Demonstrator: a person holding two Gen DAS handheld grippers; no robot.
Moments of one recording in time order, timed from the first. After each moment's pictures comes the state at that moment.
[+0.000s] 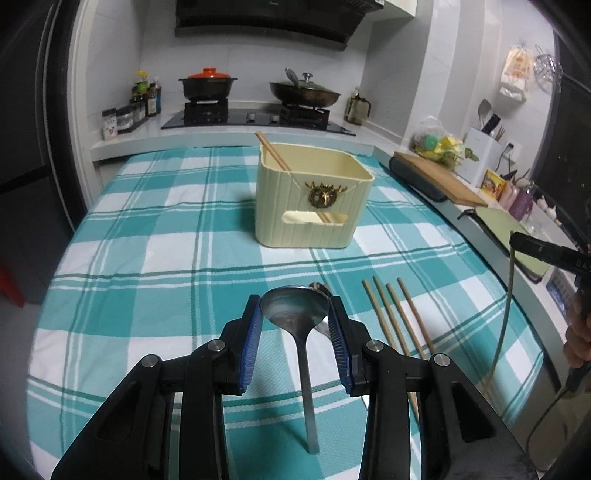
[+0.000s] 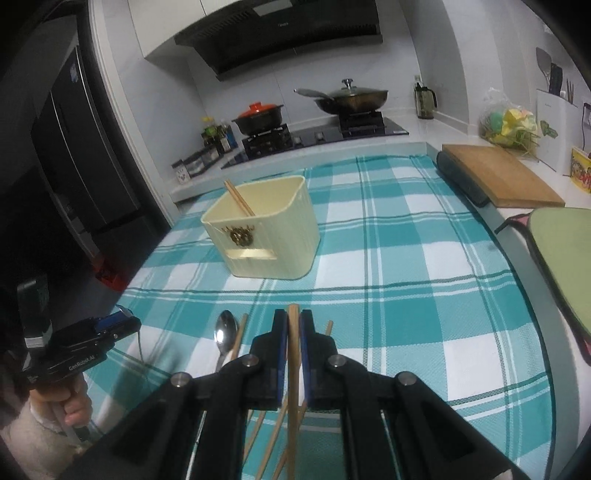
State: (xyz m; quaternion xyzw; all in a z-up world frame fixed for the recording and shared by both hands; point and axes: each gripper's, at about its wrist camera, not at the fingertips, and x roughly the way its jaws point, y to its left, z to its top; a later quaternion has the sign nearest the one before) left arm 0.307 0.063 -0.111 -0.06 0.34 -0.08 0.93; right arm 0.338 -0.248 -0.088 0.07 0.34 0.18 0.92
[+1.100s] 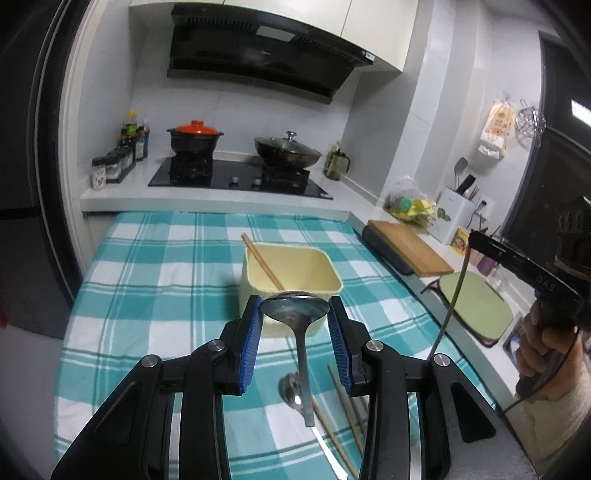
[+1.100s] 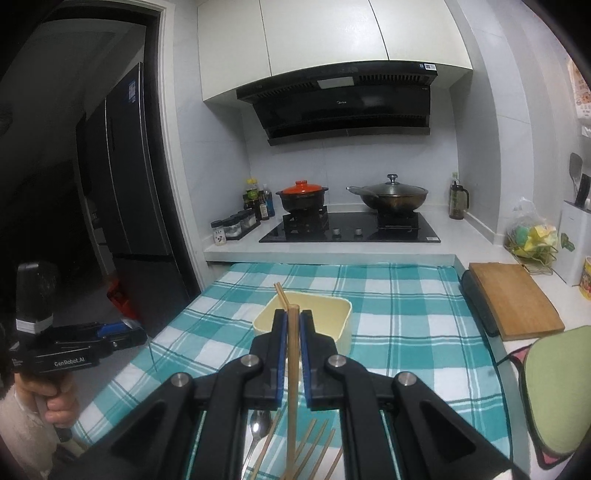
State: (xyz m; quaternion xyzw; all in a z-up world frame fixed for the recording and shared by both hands) left arm 0.336 0.092 0.017 -0.10 0.27 -0.12 0.95; right arm 0.351 -0.201 0.033 0.01 0.21 0.22 0.95
